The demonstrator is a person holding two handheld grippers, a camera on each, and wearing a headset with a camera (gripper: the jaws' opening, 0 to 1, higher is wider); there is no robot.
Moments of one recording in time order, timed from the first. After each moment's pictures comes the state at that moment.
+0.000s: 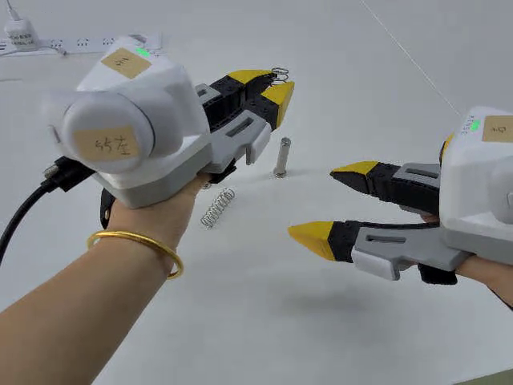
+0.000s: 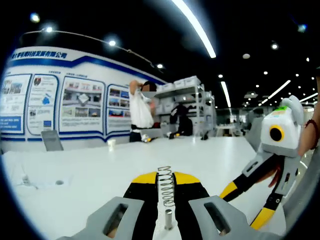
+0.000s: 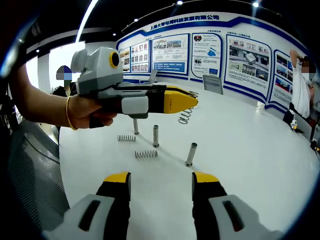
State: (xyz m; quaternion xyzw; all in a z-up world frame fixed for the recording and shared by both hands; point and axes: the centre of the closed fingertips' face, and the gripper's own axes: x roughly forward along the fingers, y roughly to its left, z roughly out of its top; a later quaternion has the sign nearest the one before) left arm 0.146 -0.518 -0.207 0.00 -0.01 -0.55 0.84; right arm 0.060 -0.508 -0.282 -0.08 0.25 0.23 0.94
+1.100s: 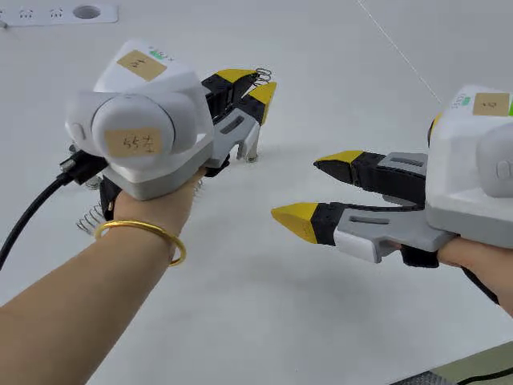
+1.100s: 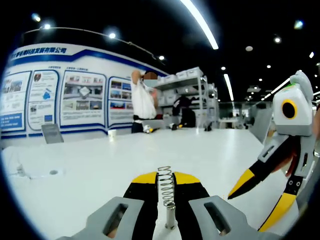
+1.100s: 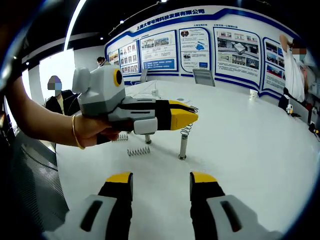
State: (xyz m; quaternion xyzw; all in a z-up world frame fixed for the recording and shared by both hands) left arm 0.161 -0.542 -0.248 0.01 0.02 -0.53 0.85; right arm 0.062 -0.522 -0.292 -0.03 0.26 0.20 0.94
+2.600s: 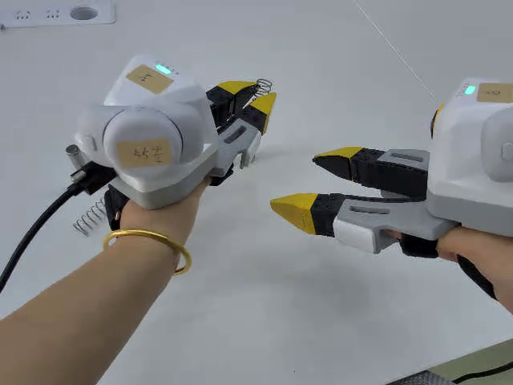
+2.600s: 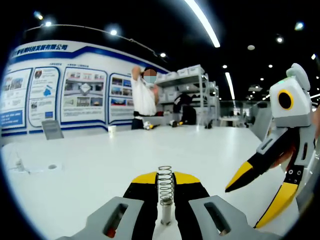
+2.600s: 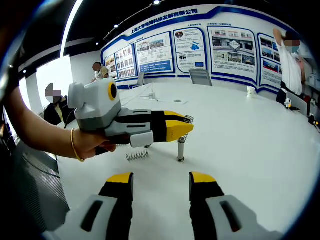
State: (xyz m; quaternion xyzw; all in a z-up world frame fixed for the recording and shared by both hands) left arm 0.155 -0.544 -0.260 0.01 0.03 -0.53 0.85; right arm 0.065 -0.526 -0.287 -0.01 0.26 0.19 0.95
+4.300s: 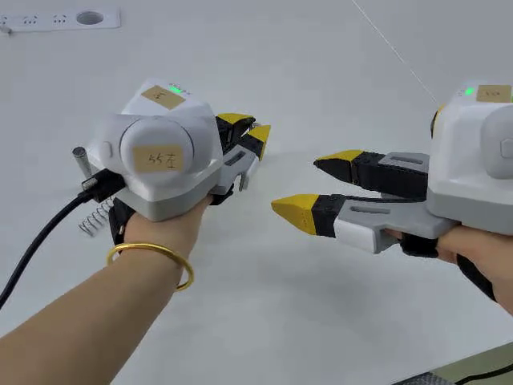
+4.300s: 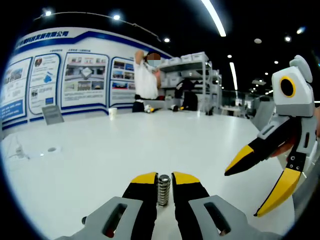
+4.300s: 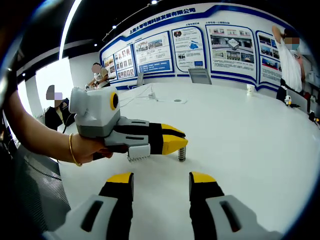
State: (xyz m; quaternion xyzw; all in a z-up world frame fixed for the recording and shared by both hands) left arm 0.148 -0.536 -0.291 0.03 0.10 -0.52 0.85; right arm 0.065 -0.524 -0.287 0.00 0.26 0.19 0.95
